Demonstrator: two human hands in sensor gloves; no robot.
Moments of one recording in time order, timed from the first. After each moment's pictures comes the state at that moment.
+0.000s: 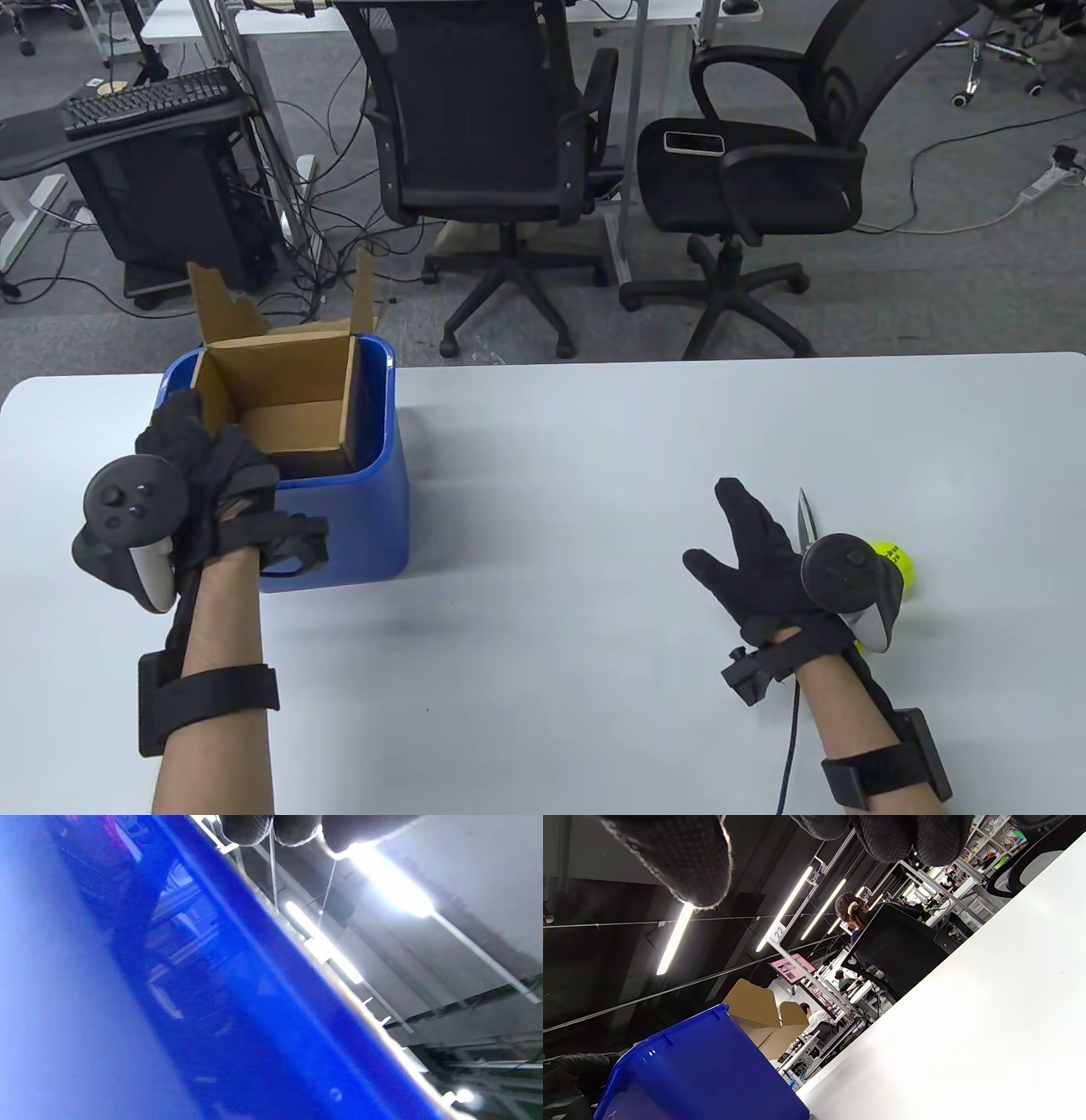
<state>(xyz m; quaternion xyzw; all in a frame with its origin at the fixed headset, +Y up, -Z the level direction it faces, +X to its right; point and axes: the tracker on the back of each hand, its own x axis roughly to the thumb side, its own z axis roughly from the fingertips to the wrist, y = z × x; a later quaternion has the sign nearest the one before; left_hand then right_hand) -0.332 -0.565 -0.361 0.30 0.13 0.43 0.84 0.225 -0.697 -0.348 0.14 -0.09 0.88 0.45</state>
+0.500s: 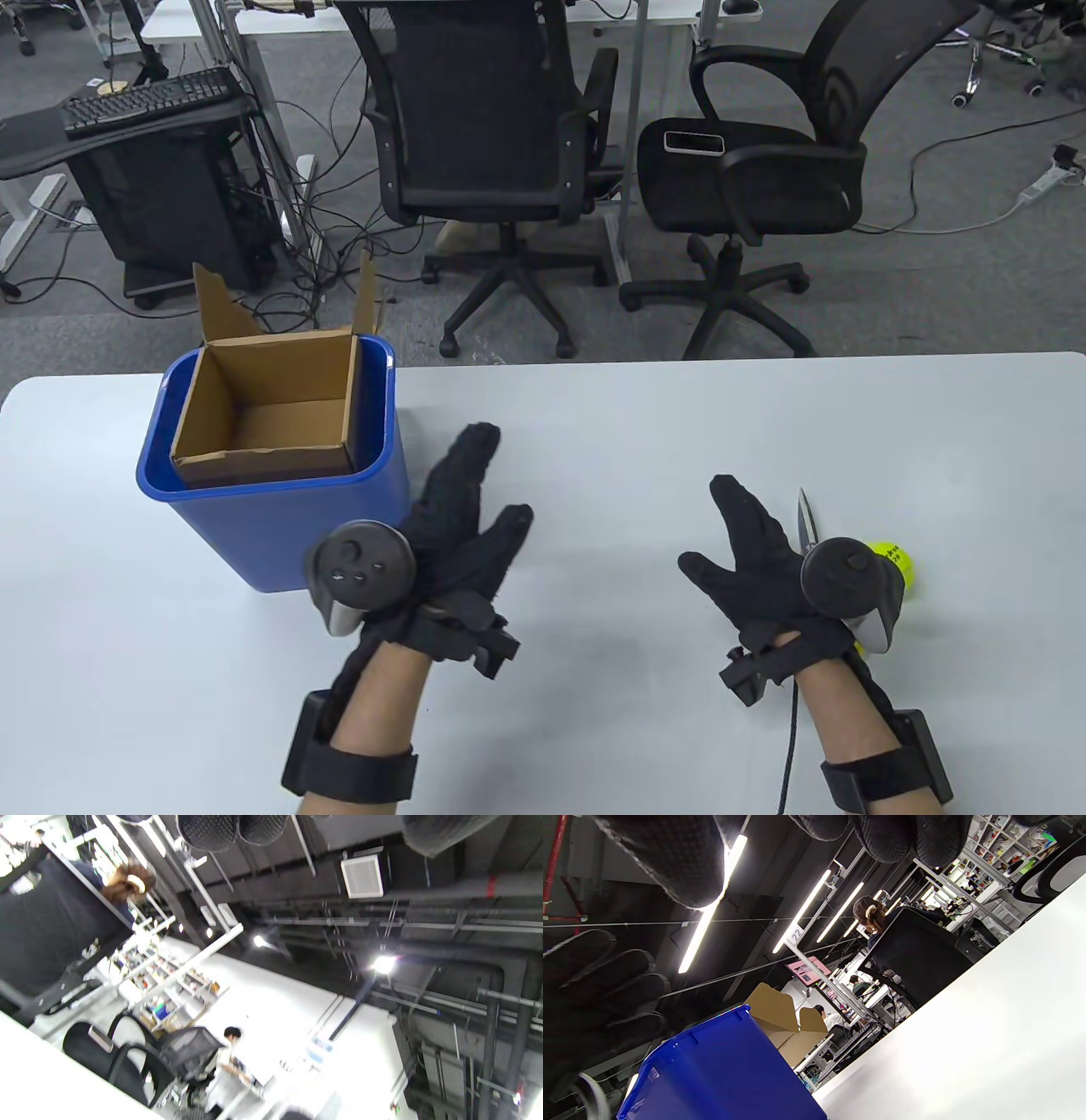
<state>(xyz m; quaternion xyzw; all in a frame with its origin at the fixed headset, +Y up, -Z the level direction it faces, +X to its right) -0.129 -0.611 -0.330 0.15 -0.29 0.45 0.83 0.216 -0.684 -0.341 0.17 -0.11 0.87 0.45</state>
